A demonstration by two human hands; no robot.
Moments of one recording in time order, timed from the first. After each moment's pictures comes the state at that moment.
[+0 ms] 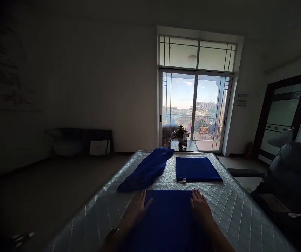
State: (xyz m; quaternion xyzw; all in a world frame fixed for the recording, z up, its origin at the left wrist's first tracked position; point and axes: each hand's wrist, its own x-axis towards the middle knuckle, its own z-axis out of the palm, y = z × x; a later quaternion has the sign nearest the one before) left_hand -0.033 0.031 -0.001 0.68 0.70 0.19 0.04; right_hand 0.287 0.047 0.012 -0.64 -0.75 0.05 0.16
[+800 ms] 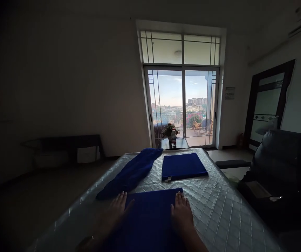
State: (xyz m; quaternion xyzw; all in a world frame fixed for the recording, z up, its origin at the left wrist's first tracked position) left_hand -0.007 0.035 0.018 0.67 0.73 0.11 -0.03; right_hand 0.292 0.024 0.004 -0.65 -0.73 0.13 0.18
